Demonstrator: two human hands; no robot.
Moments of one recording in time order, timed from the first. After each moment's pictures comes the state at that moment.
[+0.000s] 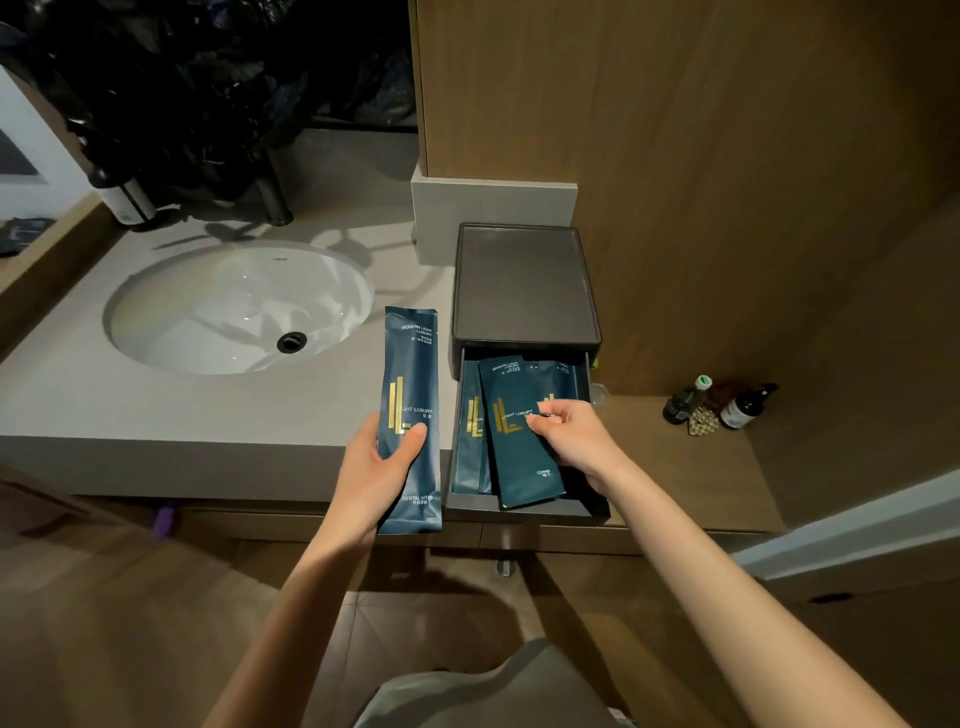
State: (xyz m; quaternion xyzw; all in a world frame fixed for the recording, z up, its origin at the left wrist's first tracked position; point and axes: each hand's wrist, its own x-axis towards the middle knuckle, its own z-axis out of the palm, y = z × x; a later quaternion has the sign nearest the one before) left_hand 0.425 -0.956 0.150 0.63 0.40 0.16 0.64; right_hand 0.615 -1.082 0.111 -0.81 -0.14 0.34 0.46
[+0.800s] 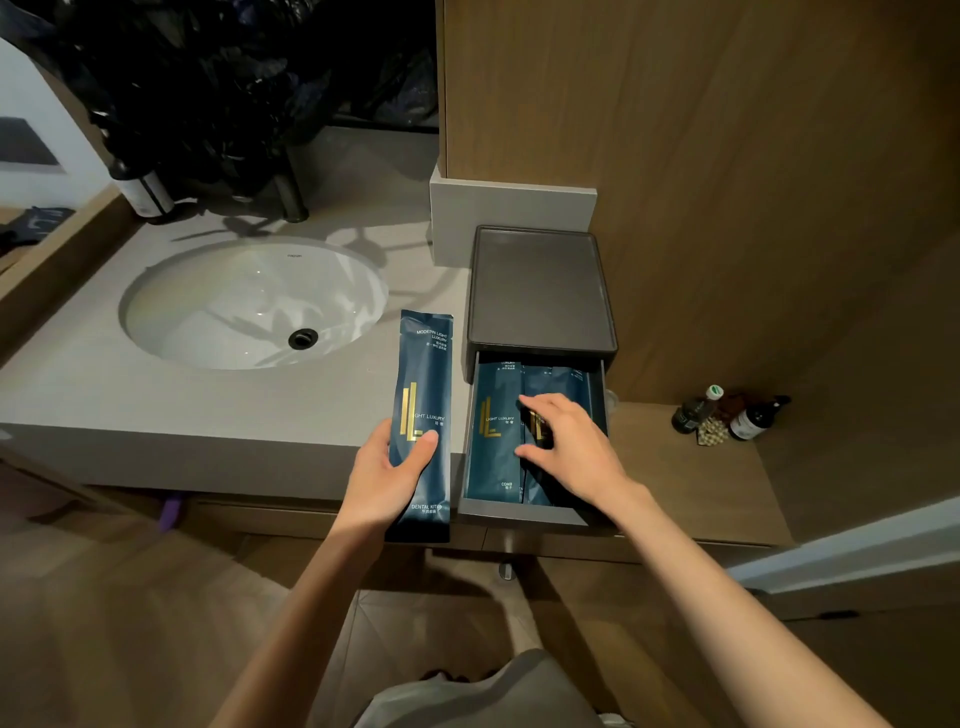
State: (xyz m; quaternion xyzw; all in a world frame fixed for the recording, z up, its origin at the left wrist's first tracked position) left_hand 0.422 -0.956 0.153 0.63 0.40 0.17 0.64; right_hand 0.606 -1.079 0.111 -0.86 -0.44 0.14 0.21
